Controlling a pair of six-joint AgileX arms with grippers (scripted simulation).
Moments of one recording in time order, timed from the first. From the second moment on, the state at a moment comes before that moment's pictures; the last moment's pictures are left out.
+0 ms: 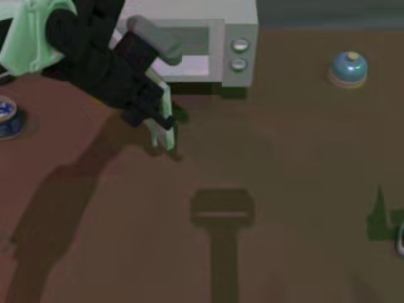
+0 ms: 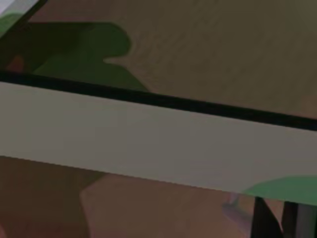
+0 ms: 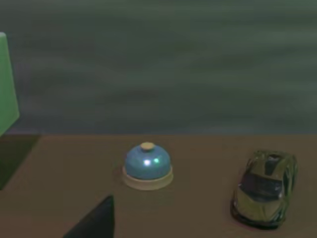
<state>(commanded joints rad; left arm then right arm) -0.40 1.76 1.35 -0.67 0.22 0.38 0.00 0.00 0.00 0.00 0.00 0.00</state>
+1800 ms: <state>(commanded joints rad) -0.37 1.75 1.33 -0.68 0.26 0.46 0.00 0.00 0.00 0.00 0.00 0.00</state>
